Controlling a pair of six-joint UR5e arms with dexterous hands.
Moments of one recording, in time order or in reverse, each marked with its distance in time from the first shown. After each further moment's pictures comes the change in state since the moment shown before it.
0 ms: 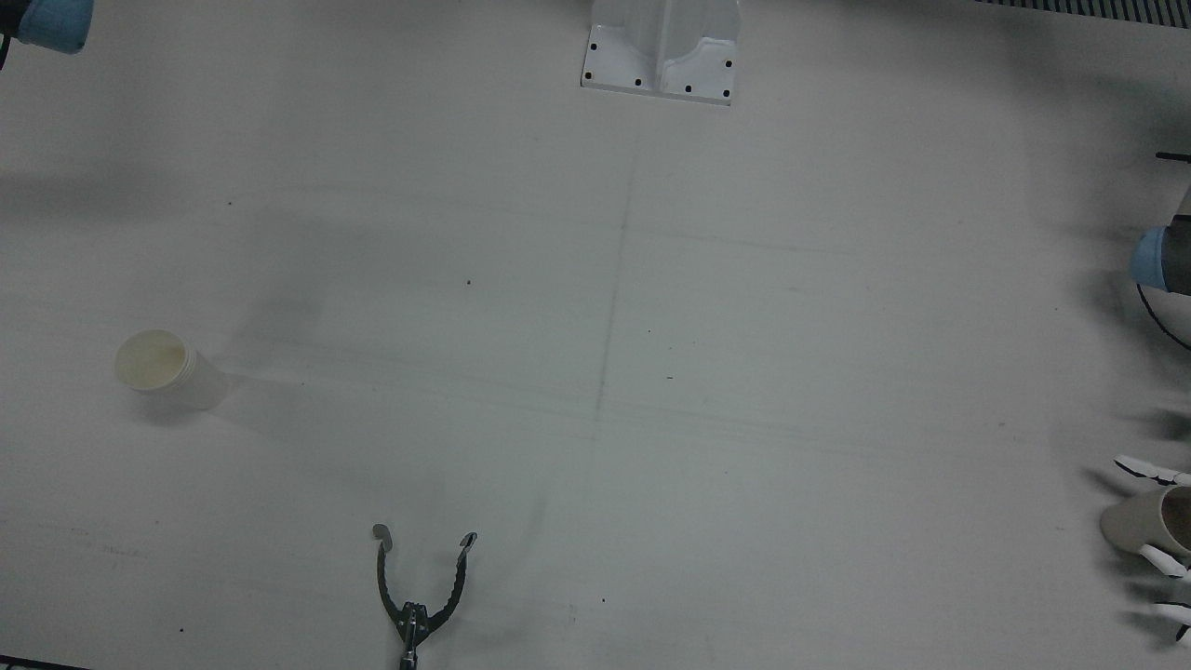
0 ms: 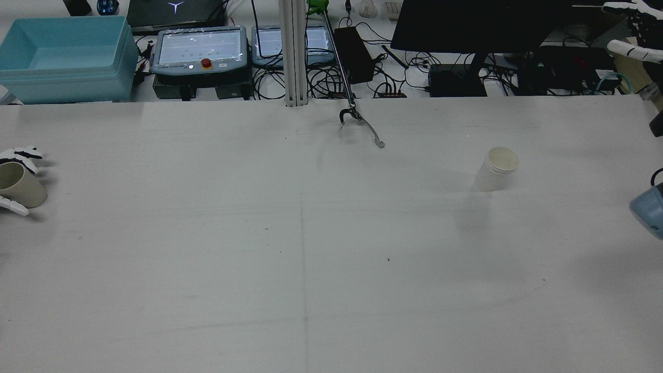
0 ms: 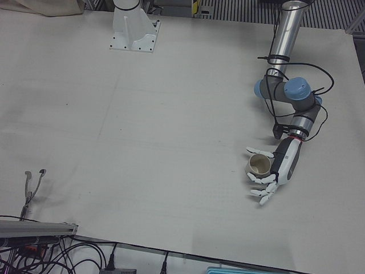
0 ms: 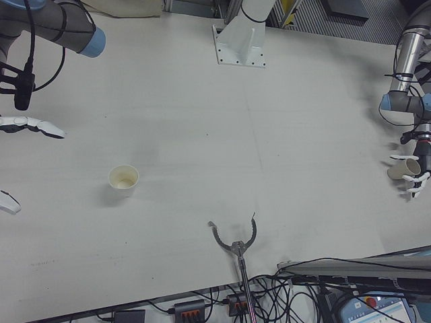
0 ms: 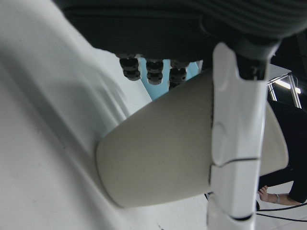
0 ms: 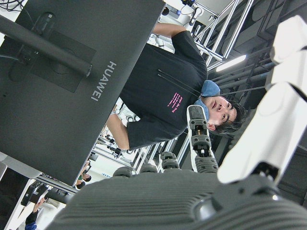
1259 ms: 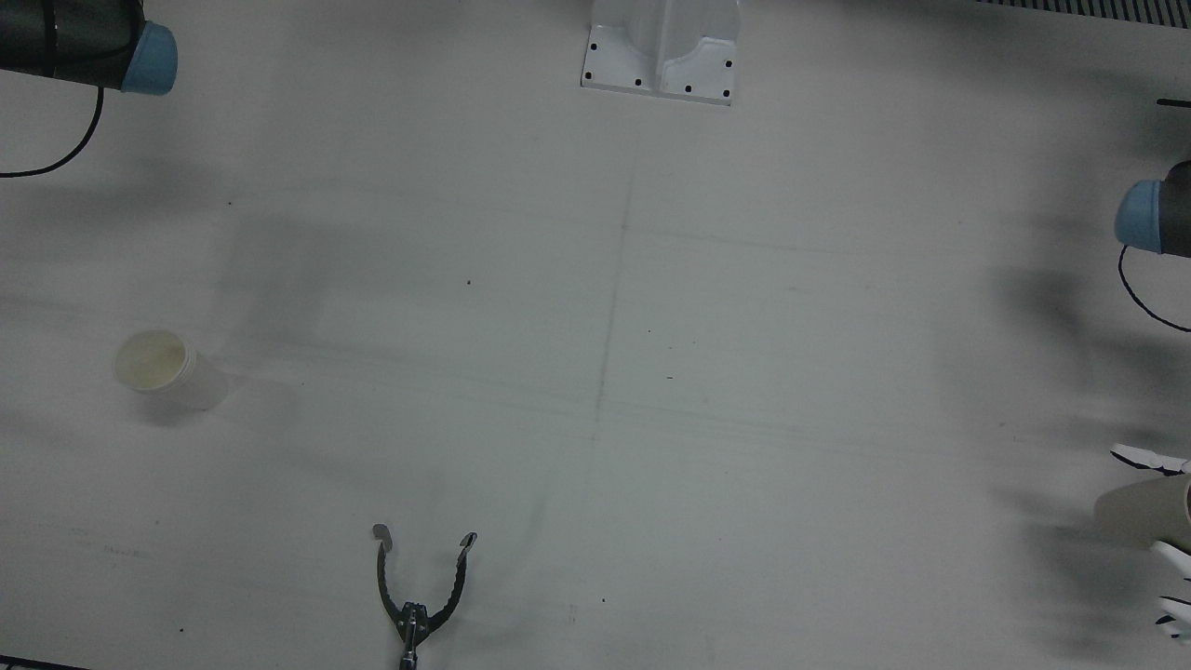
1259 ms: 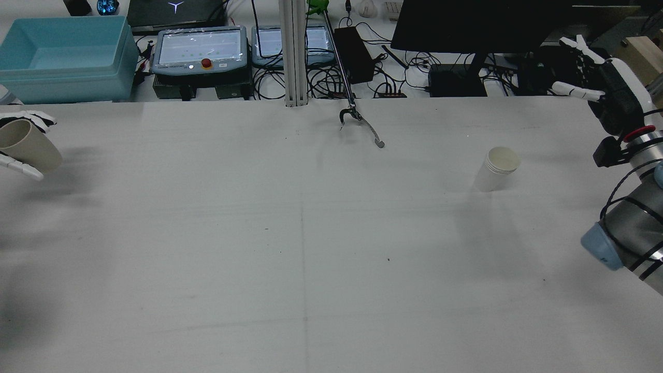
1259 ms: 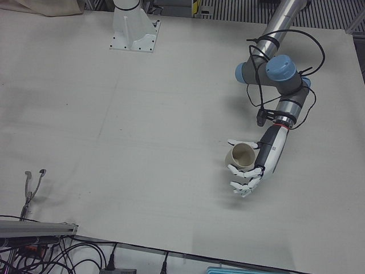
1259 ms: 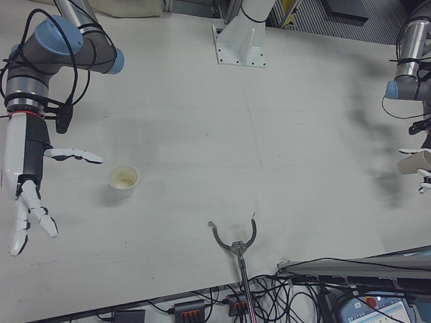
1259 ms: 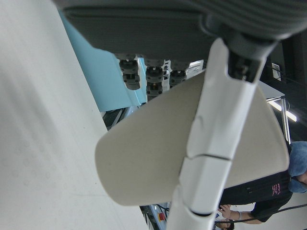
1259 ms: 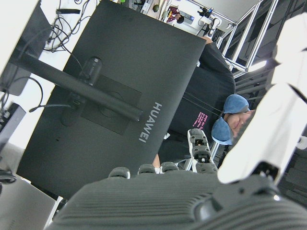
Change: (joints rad) left arm -0.031 0.019 -0.403 0.392 0.011 -0.188; right arm -0.196 0.025 -0.110 0.036 0.152 0.014
